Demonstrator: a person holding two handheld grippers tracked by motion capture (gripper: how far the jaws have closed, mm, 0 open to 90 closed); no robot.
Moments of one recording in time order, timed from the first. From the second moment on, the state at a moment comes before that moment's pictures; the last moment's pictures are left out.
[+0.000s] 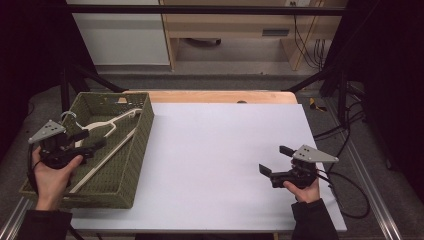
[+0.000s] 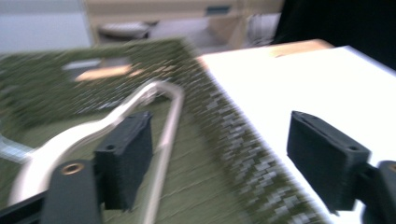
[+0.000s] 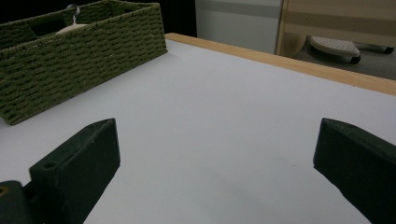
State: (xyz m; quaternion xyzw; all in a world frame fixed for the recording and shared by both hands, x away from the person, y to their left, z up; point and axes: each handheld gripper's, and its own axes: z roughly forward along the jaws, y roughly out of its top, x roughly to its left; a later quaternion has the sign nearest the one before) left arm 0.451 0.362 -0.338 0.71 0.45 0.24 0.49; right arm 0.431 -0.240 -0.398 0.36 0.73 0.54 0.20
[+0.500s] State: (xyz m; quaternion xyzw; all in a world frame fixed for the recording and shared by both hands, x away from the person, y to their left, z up) left arm 0.427 0.290 -0.356 0.72 0.37 0.22 0.54; right arm 0.426 -0.249 -0.391 0.36 0.72 0.56 0.21
